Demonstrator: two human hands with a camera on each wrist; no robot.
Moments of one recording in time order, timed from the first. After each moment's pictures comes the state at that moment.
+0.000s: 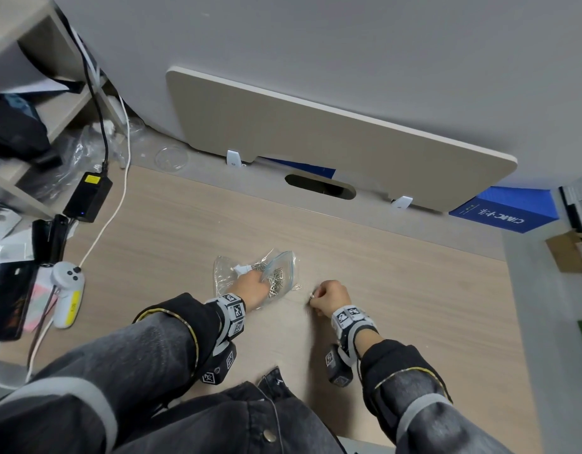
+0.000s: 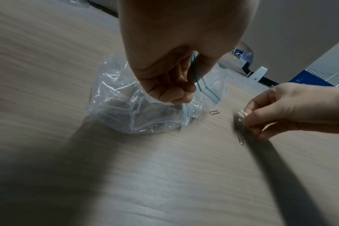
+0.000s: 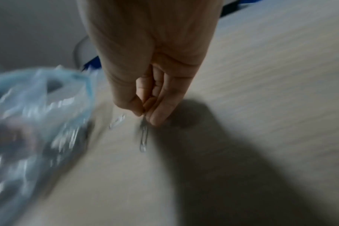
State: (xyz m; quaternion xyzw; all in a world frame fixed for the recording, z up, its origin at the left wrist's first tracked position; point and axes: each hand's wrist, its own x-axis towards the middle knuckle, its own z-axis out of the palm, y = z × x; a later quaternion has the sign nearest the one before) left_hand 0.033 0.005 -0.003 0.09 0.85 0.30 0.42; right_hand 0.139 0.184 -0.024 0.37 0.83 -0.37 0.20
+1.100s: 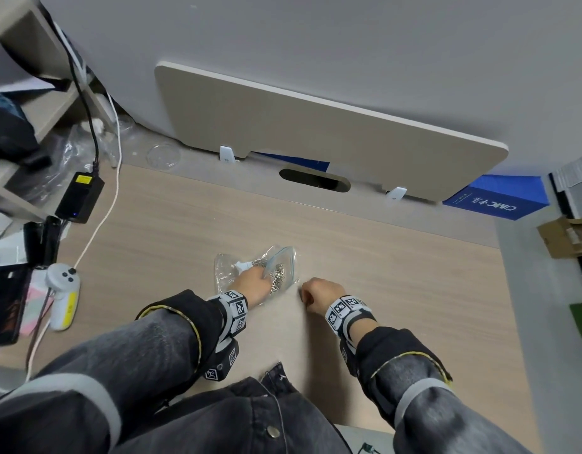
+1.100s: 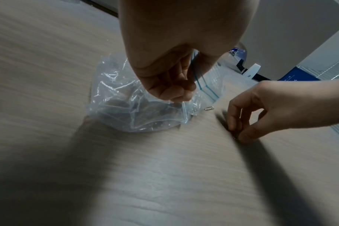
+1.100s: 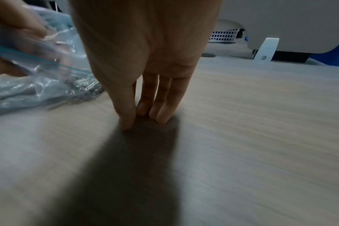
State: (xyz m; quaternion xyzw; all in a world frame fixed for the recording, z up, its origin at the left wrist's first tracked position) left_hand 0.038 0.009 -0.004 0.12 0.86 0.30 0.40; right_hand 0.137 0.180 -0.015 0.11 0.93 -0.16 0.32
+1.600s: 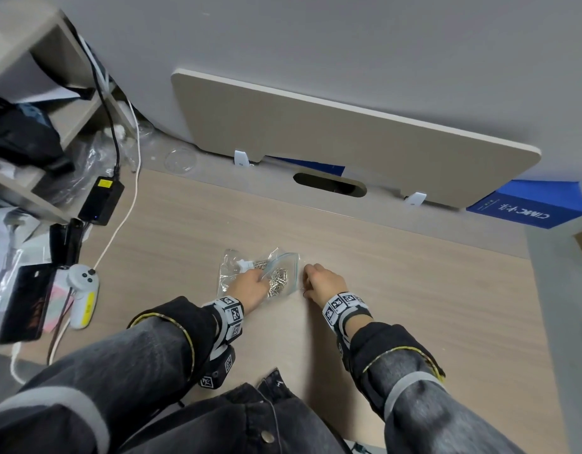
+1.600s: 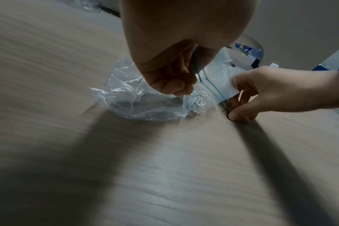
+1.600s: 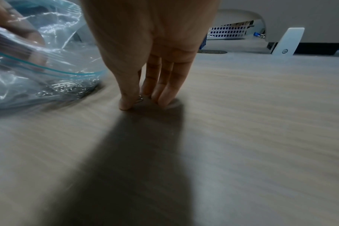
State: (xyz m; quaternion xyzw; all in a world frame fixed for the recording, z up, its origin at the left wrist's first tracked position) left_hand 0.023 -0.010 -0.009 0.08 0.88 0.29 0.37; right_hand 0.100 0.180 -0.039 0.11 0.96 -0.16 0.22
